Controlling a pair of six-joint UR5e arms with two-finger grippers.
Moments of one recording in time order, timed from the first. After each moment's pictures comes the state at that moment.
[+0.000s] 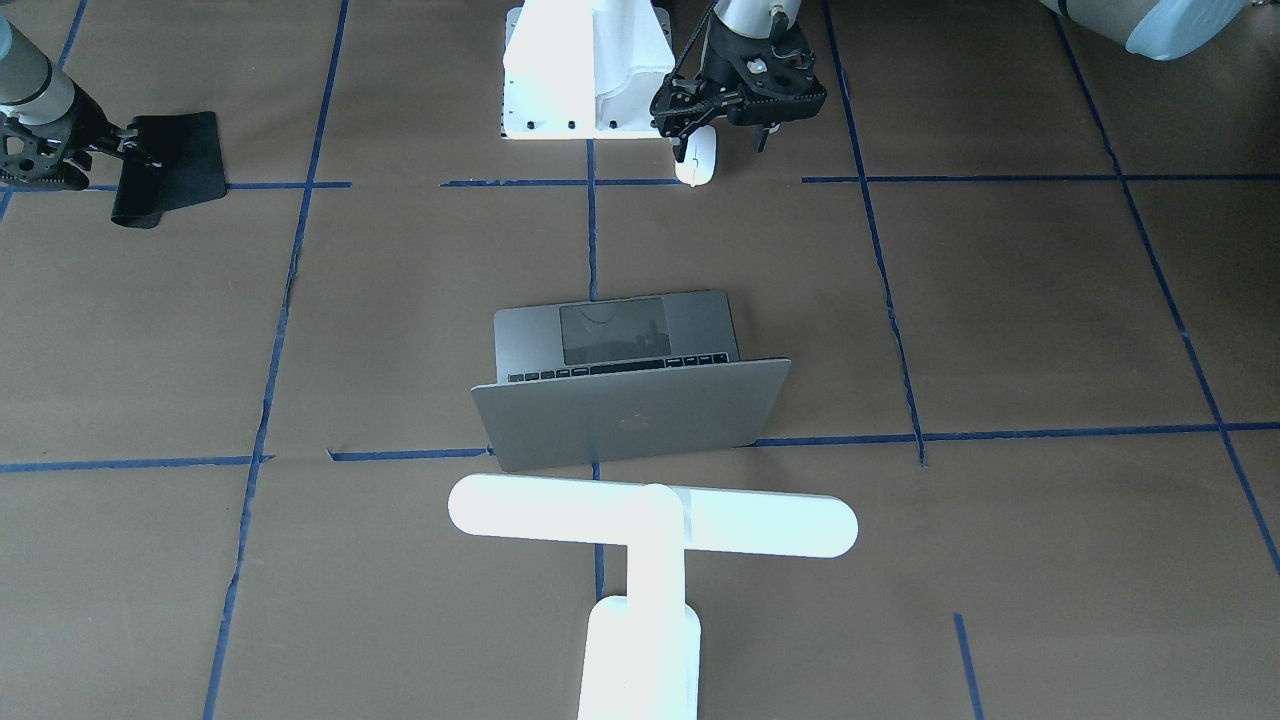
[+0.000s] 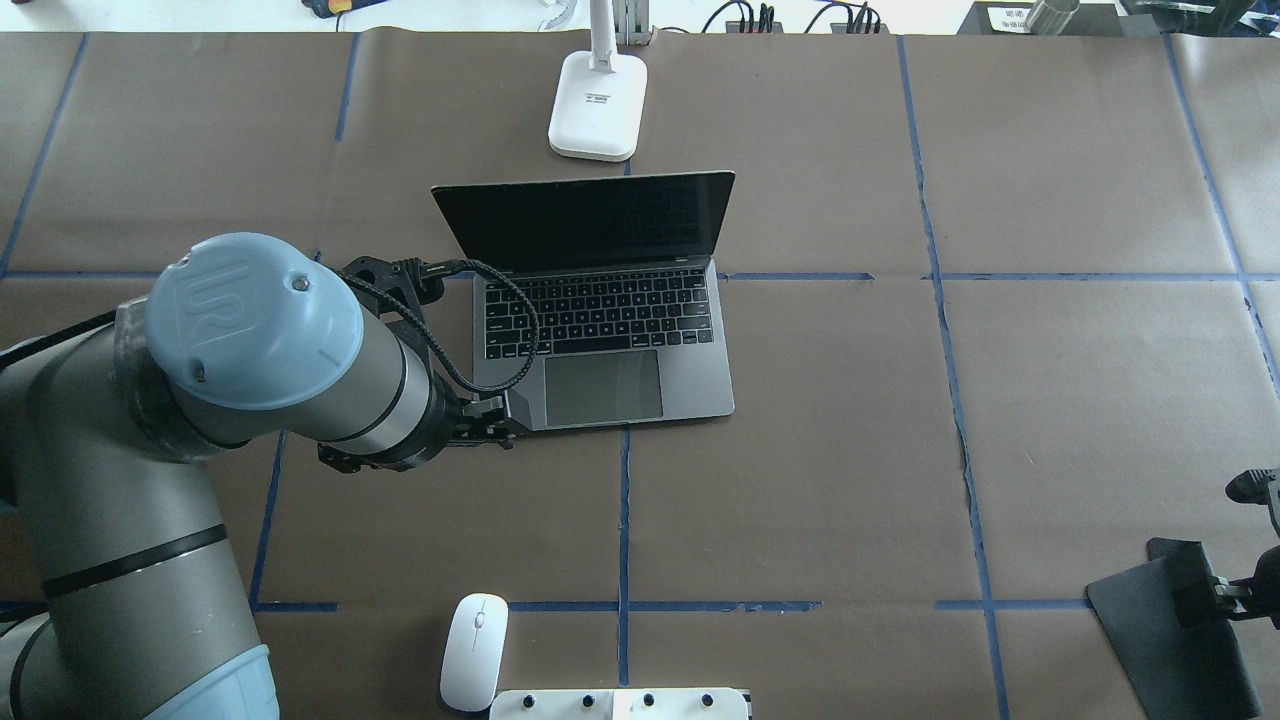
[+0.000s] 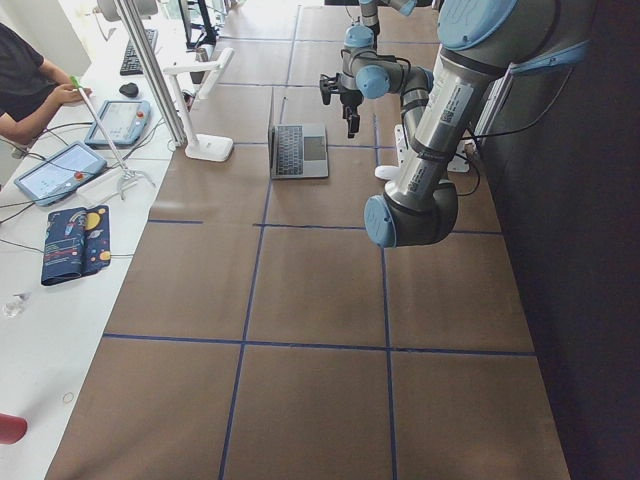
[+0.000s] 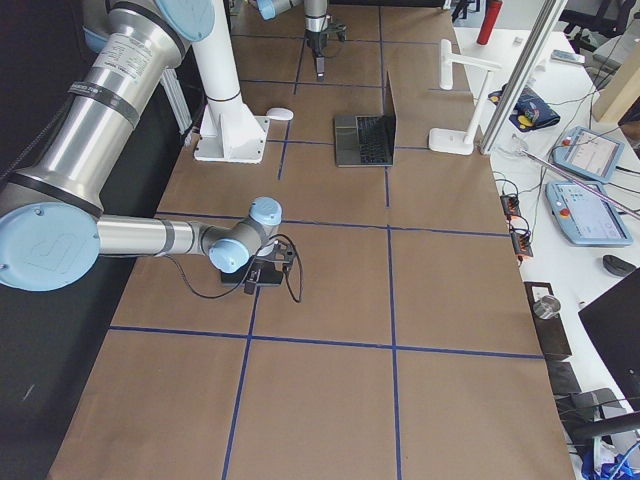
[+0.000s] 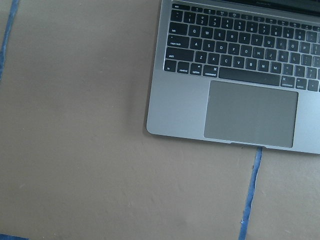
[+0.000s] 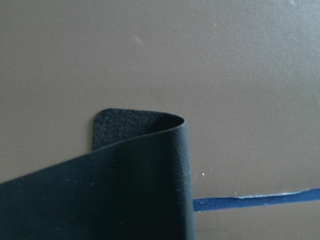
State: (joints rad) left arm -0.47 -2.13 -2.17 -1.25 -1.87 -1.46; right arm 0.54 -2.11 1.91 -0.90 2.10 1.12
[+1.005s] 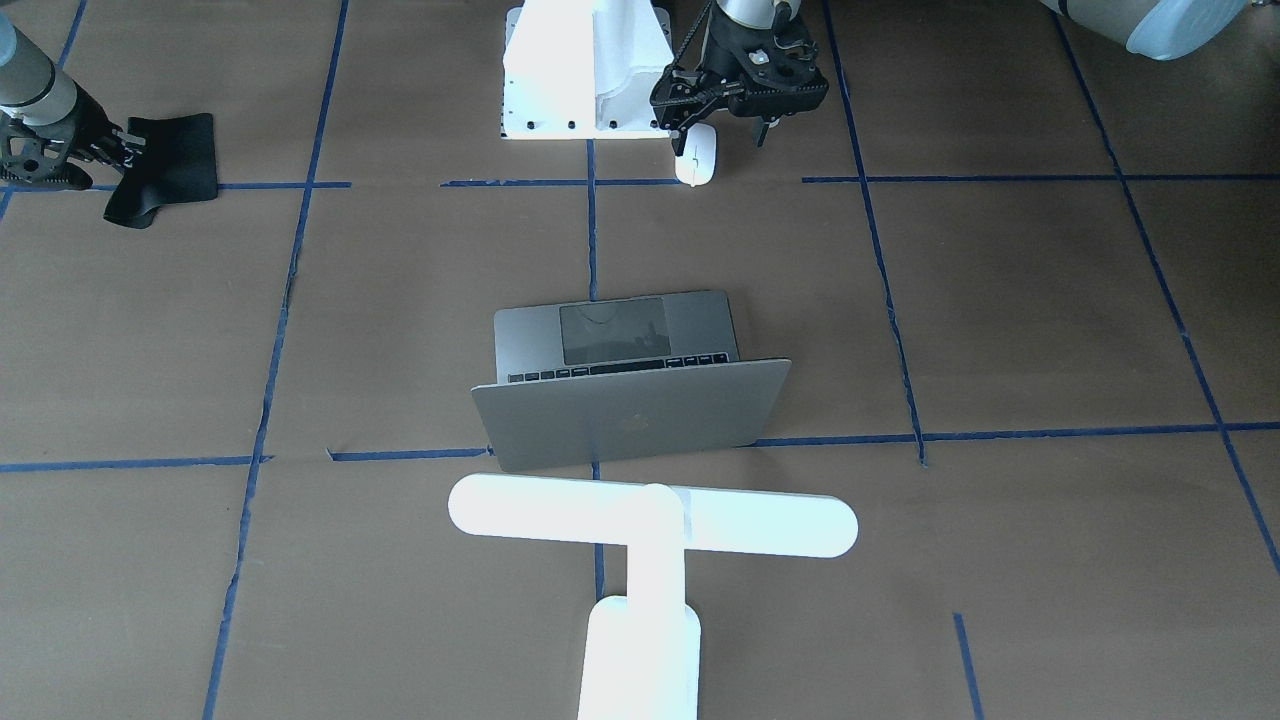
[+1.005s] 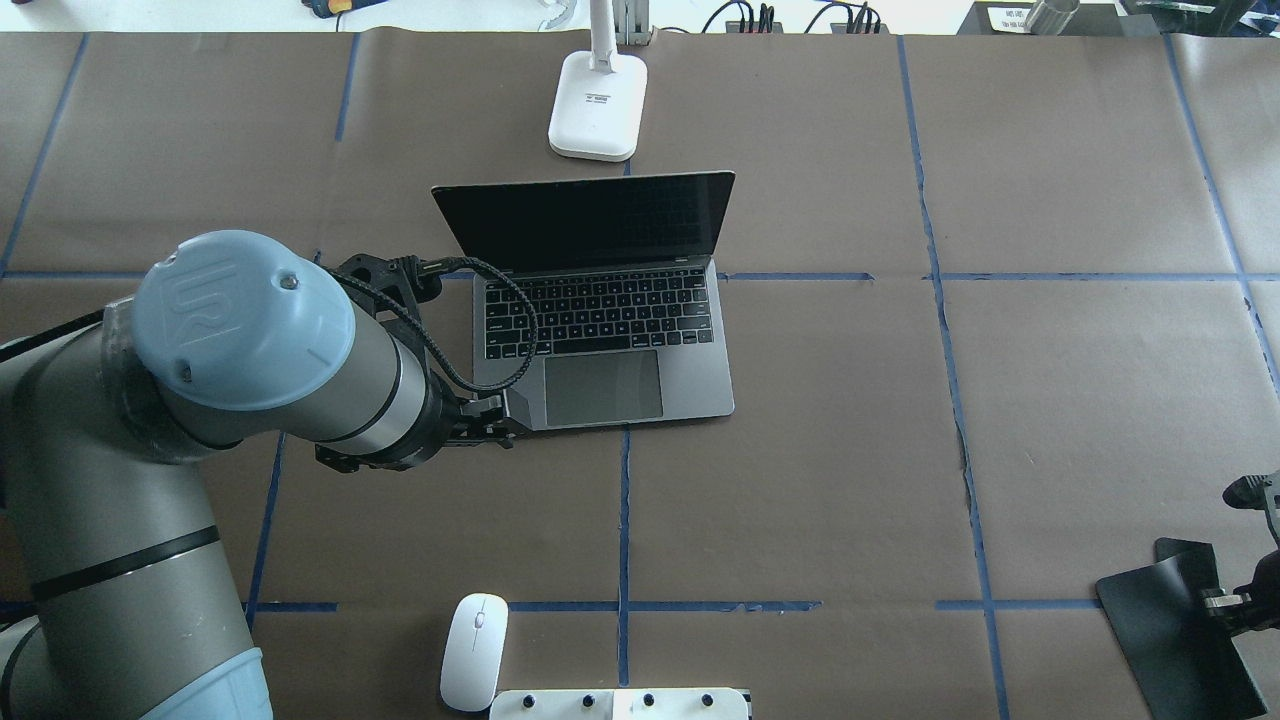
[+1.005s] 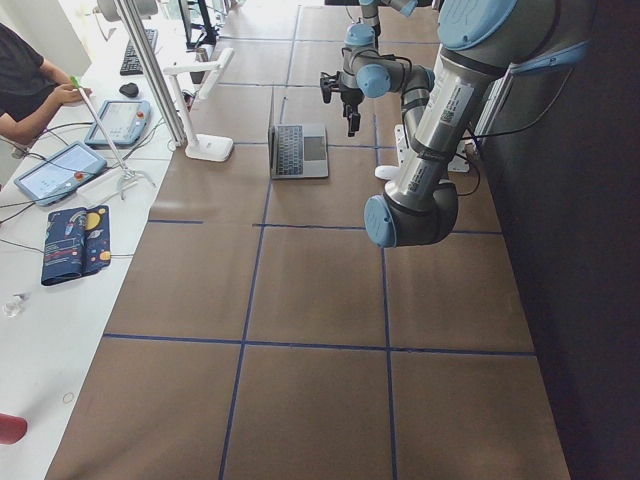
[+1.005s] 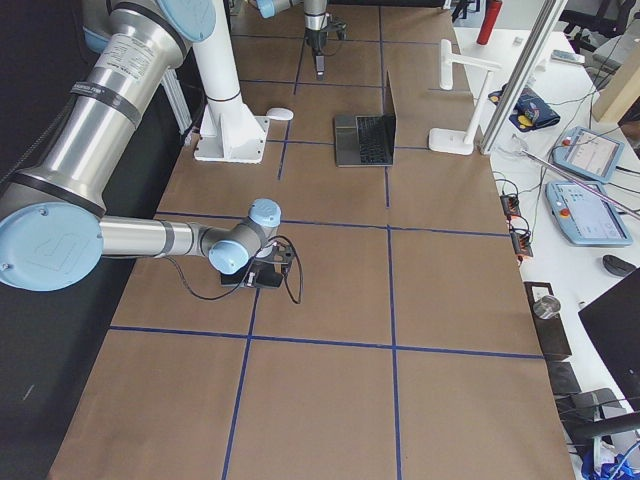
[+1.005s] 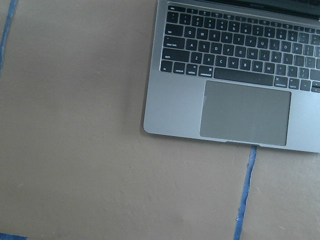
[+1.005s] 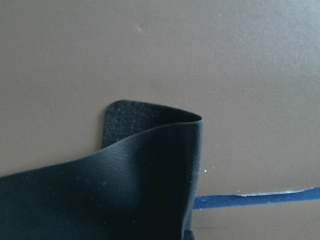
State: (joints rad) left arm -0.47 -2.13 -2.17 -1.25 -1.87 -1.46; right arm 0.53 -2.11 1.91 -0.90 2.10 1.12
